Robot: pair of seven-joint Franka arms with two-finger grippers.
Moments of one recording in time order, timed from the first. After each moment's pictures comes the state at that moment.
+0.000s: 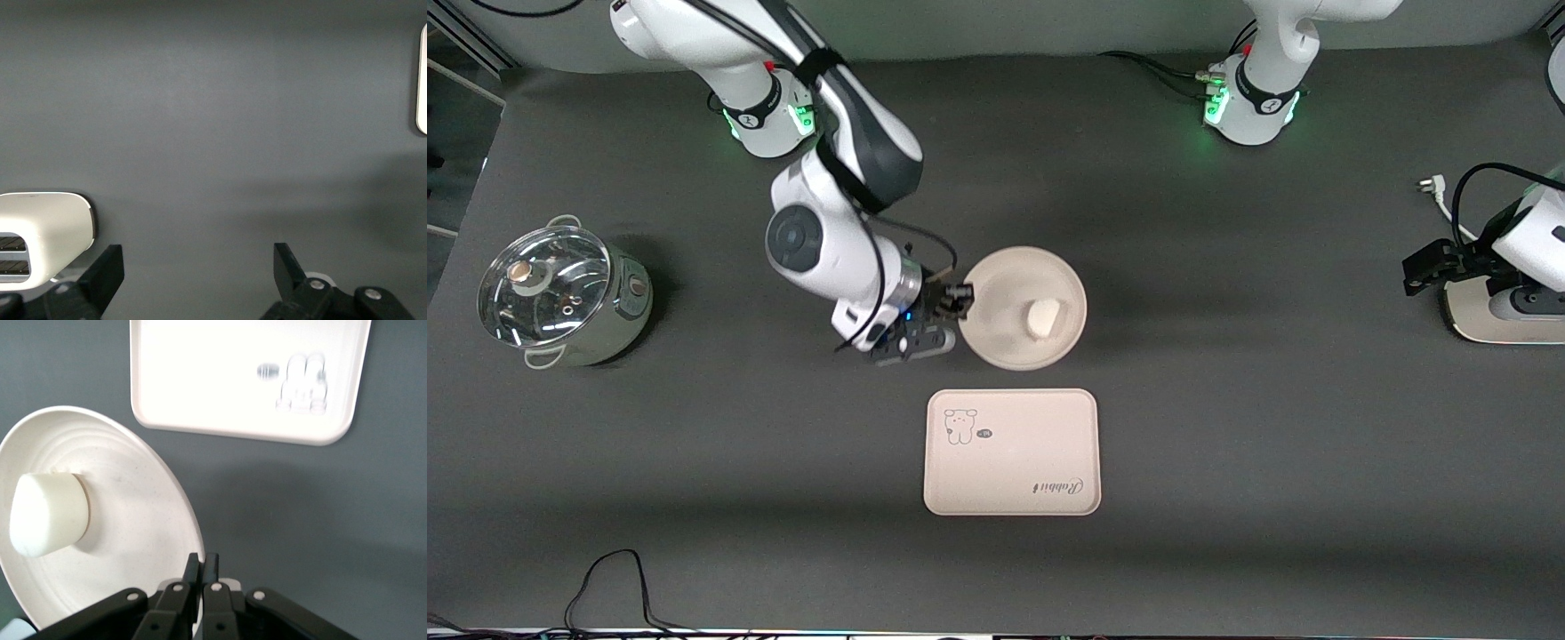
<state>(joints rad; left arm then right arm) -0.23 0.01 0.24 -1.72 0.05 1.74 0.05 0.54 0.50 0.02 -1.55 0.42 2.11 0.29</state>
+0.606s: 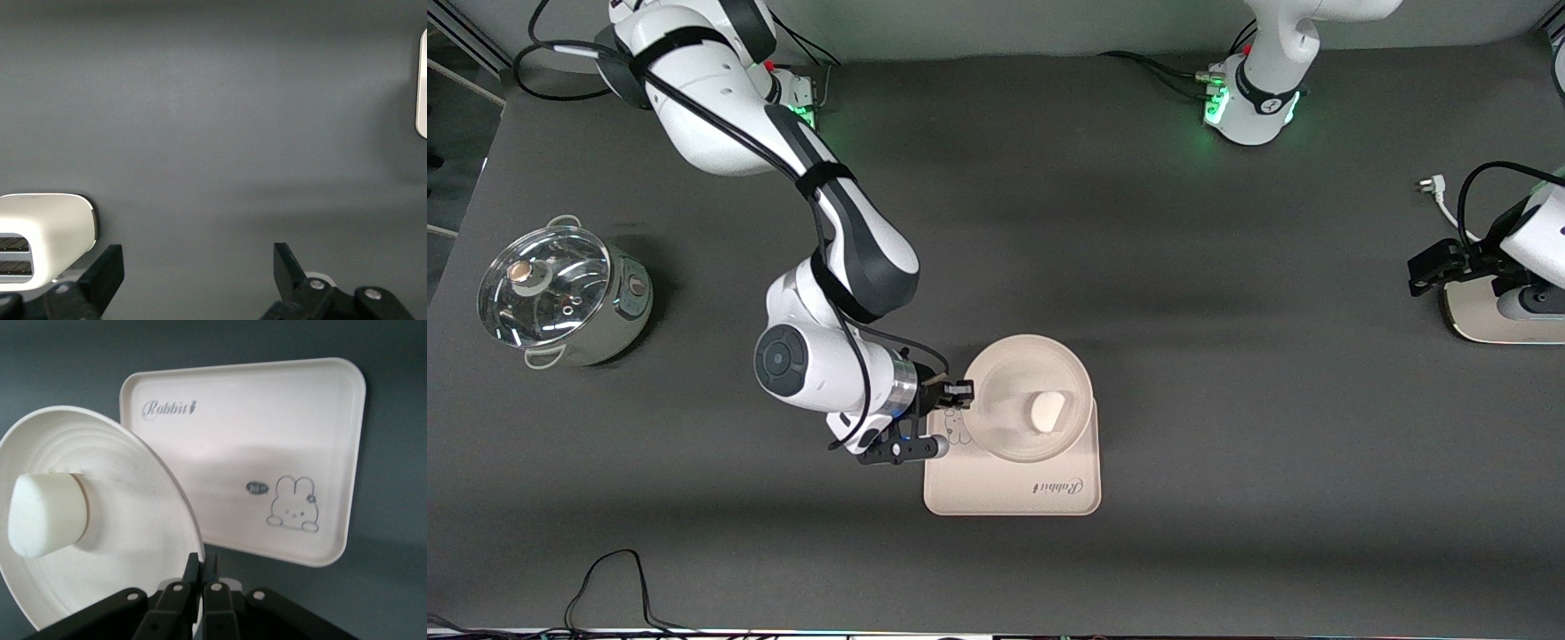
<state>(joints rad) -0.23 0.01 0.24 -1.71 0.05 1.74 0.05 0.46 0.87 0.02 -1.09 0.42 2.09 0.29</state>
